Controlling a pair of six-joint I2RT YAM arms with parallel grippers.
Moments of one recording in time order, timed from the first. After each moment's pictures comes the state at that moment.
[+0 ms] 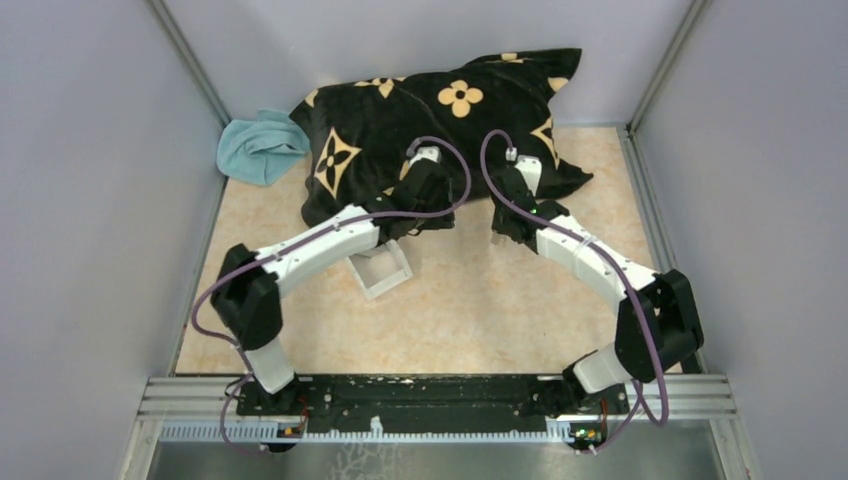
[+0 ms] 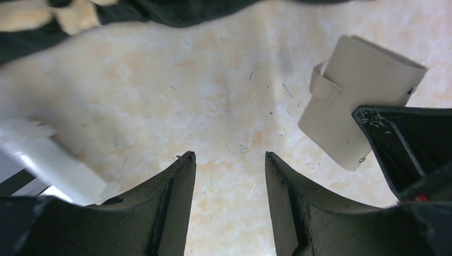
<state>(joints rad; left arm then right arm) -0.83 1.81 1.50 -0.44 -0.27 -0.62 0.52 1.45 1.08 -0.46 0.43 0.56</state>
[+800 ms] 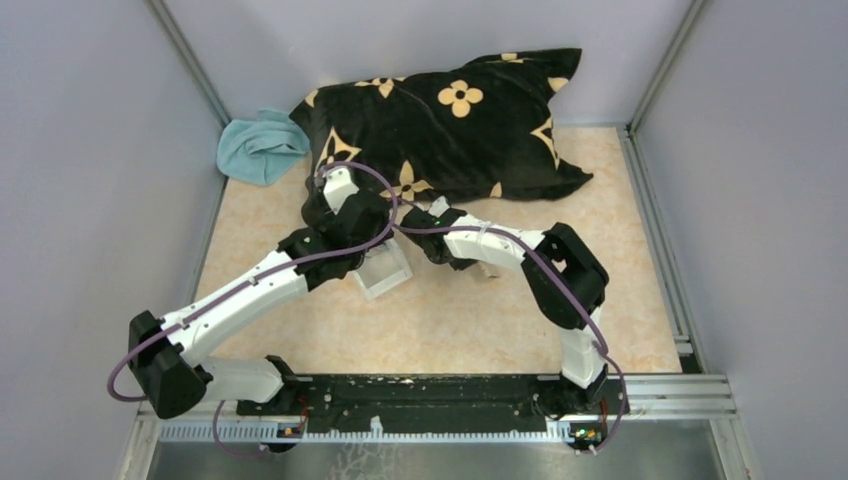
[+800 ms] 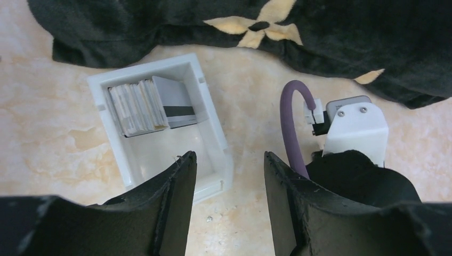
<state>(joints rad) -0.83 1.28 1.12 -0.53 -0.67 -0.89 0.85 1.93 1.39 -0.88 0.71 0.30</state>
